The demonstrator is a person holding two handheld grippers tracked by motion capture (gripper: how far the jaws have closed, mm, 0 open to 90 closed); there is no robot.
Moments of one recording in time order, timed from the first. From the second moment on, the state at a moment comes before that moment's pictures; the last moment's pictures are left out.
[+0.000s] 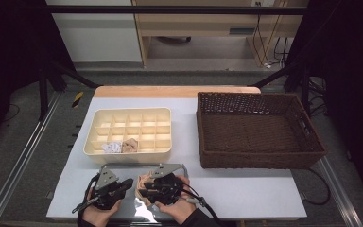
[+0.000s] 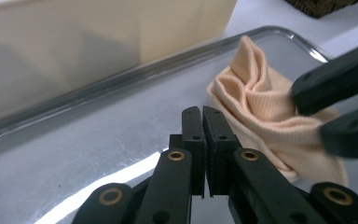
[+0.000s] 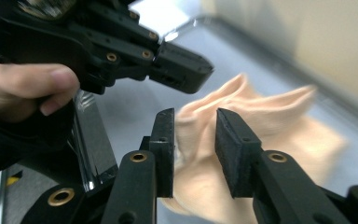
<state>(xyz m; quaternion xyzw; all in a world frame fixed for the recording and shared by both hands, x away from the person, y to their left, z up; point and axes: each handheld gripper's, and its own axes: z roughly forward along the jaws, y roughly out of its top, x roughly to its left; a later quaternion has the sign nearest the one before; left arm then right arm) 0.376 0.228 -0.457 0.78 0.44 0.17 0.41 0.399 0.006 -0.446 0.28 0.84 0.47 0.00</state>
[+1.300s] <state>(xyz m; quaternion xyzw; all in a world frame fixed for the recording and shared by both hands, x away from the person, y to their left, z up) 0.399 0.154 -0.468 0.83 0.38 0.15 0.38 0.403 -0.072 -0.462 0.37 0.83 0.42 0.05</state>
